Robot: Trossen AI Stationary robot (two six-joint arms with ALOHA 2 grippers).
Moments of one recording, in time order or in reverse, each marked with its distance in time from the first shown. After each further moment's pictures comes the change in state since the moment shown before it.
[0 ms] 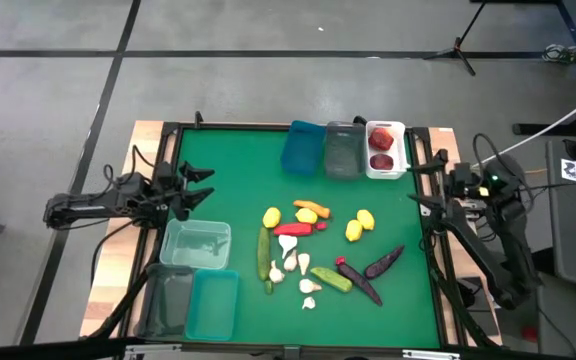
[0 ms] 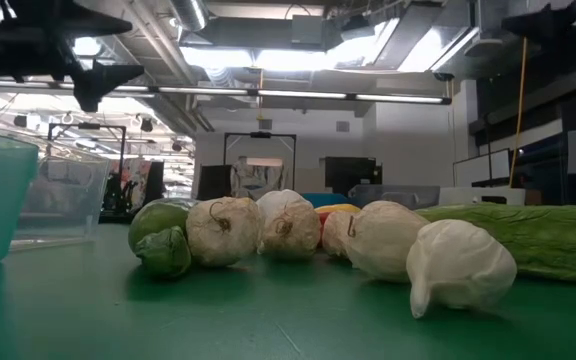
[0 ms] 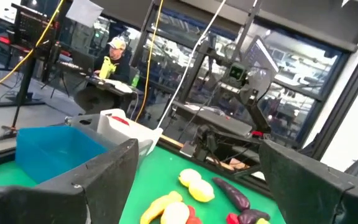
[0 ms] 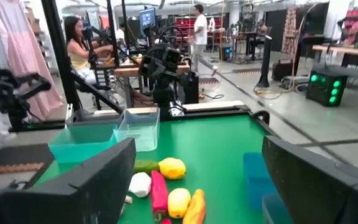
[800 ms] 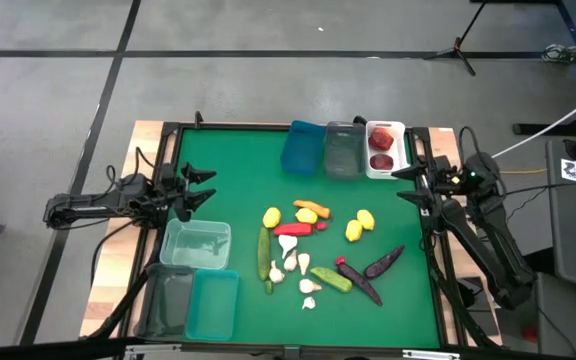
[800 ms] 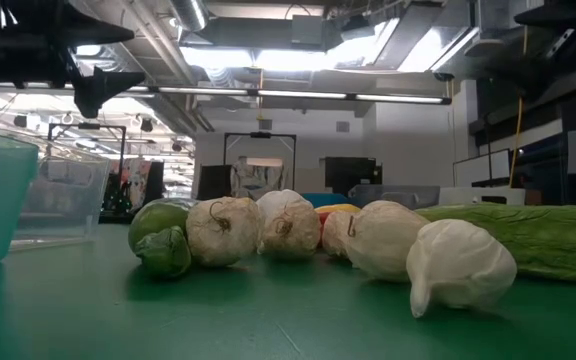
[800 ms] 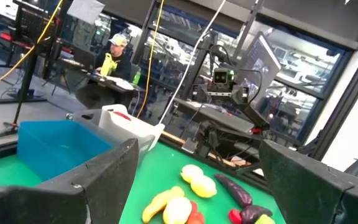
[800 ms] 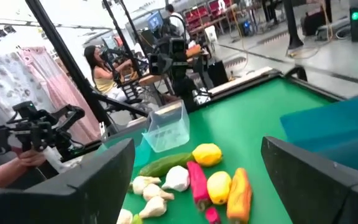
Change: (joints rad) left arm 0.000 0.000 -0.016 -0.013 -0.002 0.002; right arm 0.001 0.001 -0.208 0.199 -0.076 0.335
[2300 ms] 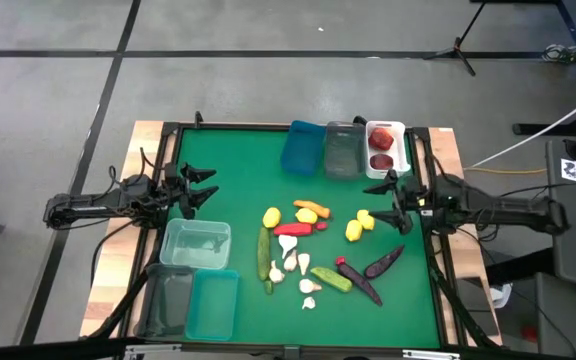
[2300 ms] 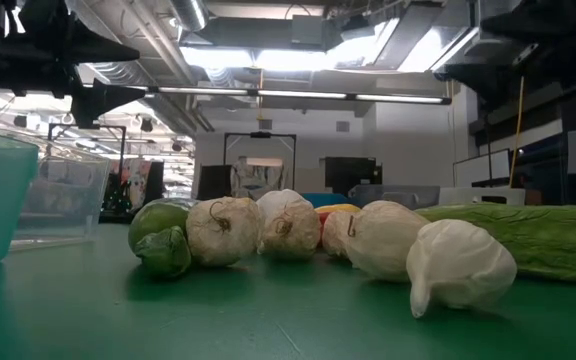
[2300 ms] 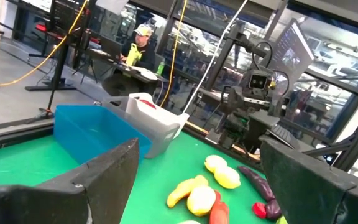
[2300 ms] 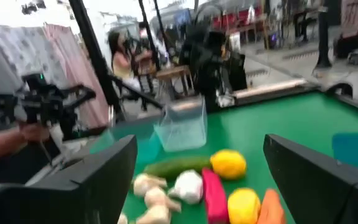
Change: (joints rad) left arm -0.001 0.000 -0.001 -0.069 -0.086 -0.015; right arm 0.981 0.279 -0.208 0.552 0.898 -0.092
